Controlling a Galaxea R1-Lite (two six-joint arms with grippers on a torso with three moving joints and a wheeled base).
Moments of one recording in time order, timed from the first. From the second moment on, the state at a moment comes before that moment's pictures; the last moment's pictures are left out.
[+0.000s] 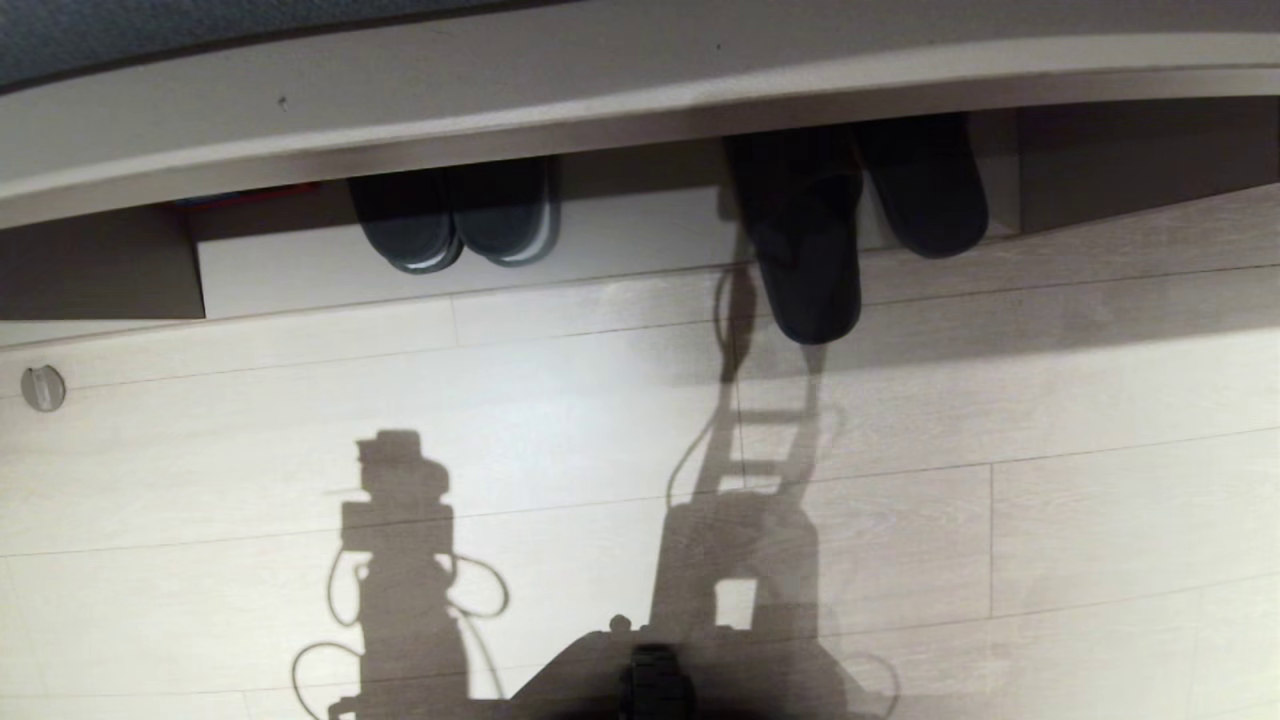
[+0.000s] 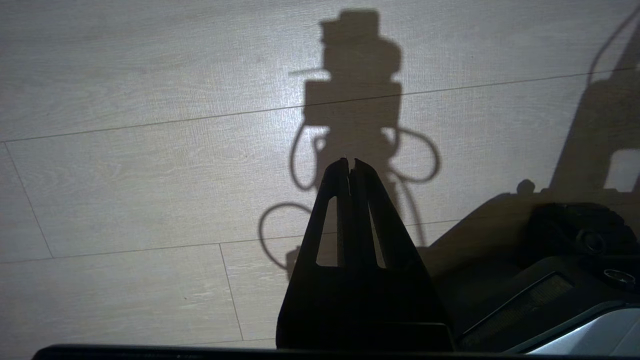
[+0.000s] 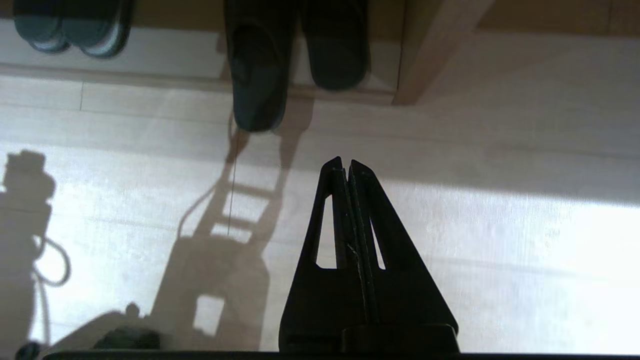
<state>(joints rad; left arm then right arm) 0.00 0.00 0.00 0.00 0.00 -0.01 0.03 0.24 -0.45 -0.11 0.13 -0.06</state>
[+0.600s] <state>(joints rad) 0.00 0.00 0.00 0.00 0.00 0.00 0.01 0.02 -0.12 -0.02 0.13 -0.06</state>
